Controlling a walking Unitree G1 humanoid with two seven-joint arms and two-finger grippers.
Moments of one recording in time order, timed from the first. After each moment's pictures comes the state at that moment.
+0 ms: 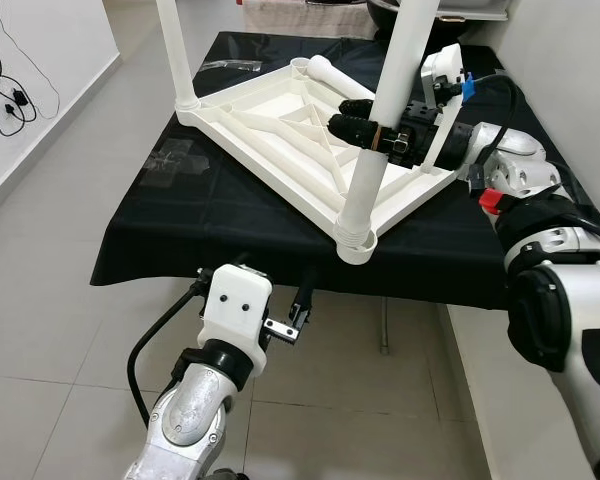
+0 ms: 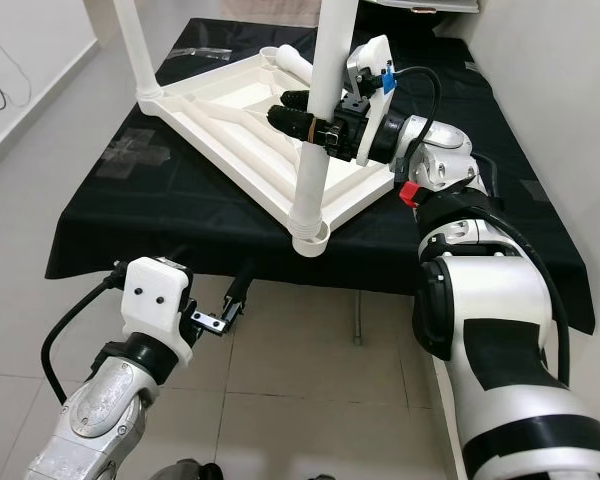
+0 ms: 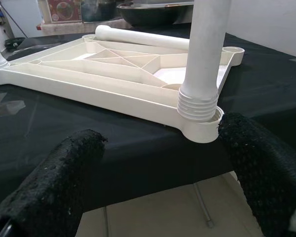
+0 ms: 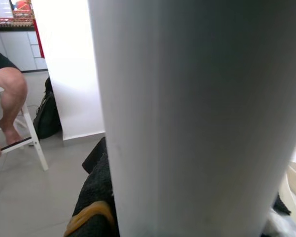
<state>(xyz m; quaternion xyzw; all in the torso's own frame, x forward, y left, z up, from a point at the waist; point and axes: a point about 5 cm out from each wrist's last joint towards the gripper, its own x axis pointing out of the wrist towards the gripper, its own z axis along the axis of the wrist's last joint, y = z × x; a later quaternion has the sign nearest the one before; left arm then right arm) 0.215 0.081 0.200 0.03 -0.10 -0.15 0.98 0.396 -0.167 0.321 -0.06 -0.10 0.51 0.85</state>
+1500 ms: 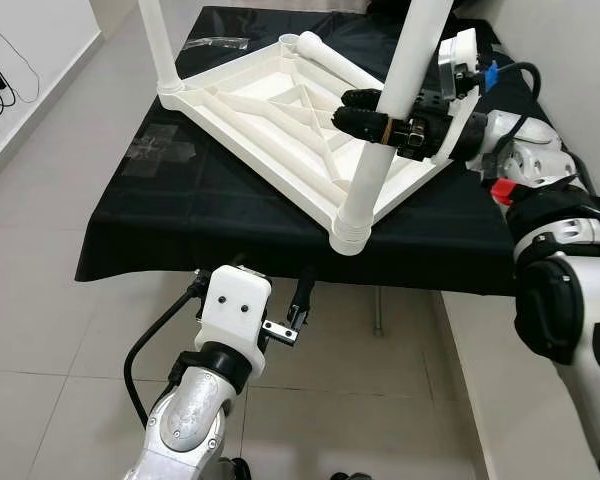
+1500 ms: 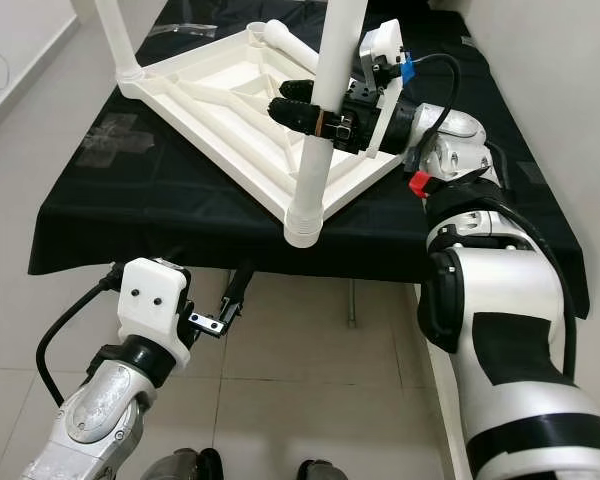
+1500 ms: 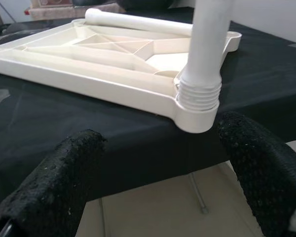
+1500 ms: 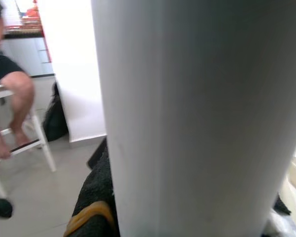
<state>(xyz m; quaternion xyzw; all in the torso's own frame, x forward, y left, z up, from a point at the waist) 0.212 0.081 0.202 0.03 -0.10 -0.14 0.98 0.395 -0.161 0.330 -0.06 -0.10 0.53 0.84</state>
